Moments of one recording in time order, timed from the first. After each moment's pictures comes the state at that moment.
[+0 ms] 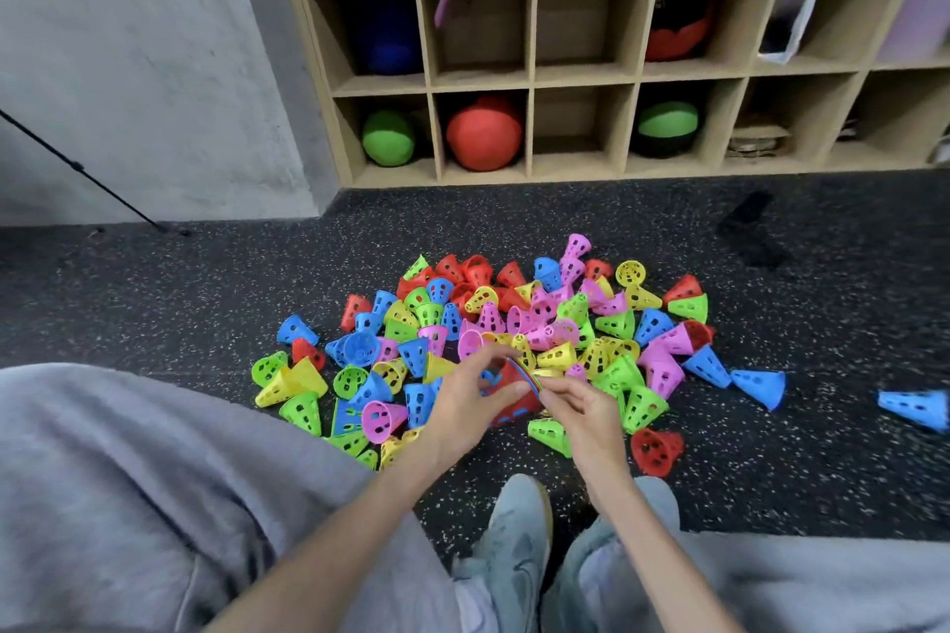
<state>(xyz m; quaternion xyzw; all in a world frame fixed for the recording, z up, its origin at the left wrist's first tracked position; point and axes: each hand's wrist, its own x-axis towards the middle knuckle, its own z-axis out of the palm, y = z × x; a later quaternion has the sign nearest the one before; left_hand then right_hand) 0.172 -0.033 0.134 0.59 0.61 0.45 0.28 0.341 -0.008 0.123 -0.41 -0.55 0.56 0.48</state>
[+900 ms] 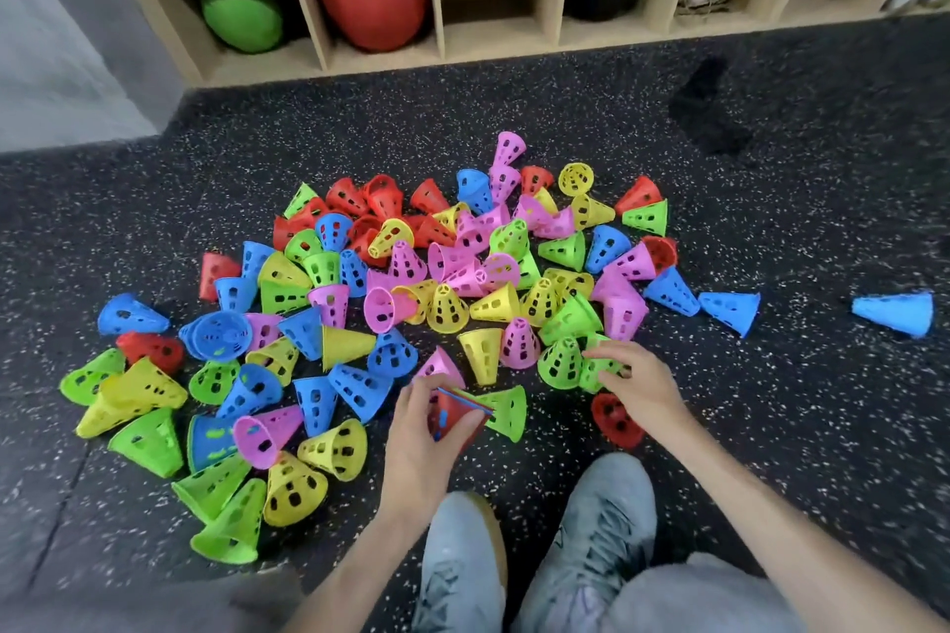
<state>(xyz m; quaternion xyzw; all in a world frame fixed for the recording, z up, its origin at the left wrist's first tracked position) 0.194 0.035 -0.011 0.47 0.68 0.46 0.33 0.453 0.162 -0.019 -0.60 -0.65 0.39 0.24</state>
